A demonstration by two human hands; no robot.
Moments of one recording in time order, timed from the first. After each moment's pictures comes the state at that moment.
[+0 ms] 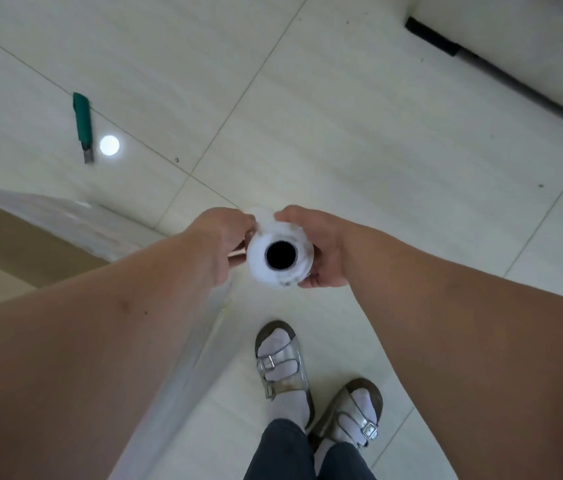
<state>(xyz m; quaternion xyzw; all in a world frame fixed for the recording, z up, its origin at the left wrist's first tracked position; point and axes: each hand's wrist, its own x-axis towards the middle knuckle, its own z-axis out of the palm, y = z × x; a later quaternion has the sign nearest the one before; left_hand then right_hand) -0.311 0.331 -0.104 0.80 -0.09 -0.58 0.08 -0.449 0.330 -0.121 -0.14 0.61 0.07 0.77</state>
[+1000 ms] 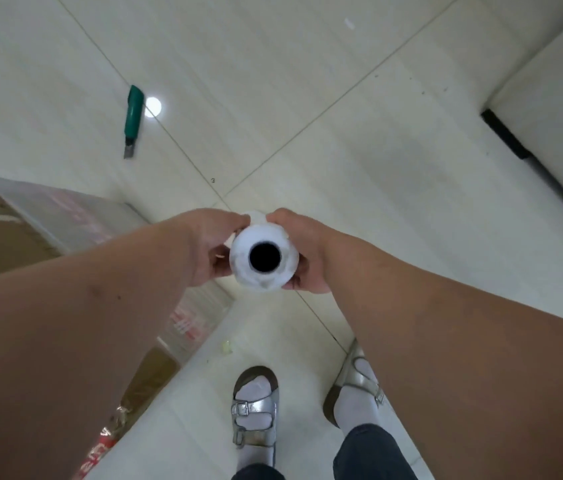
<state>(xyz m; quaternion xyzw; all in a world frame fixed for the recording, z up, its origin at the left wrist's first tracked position) -0.249 0.235 -0.102 0.78 0.03 -0.61 0.13 -0.380 0.201 -0.140 -0.17 0.59 0.12 0.78</state>
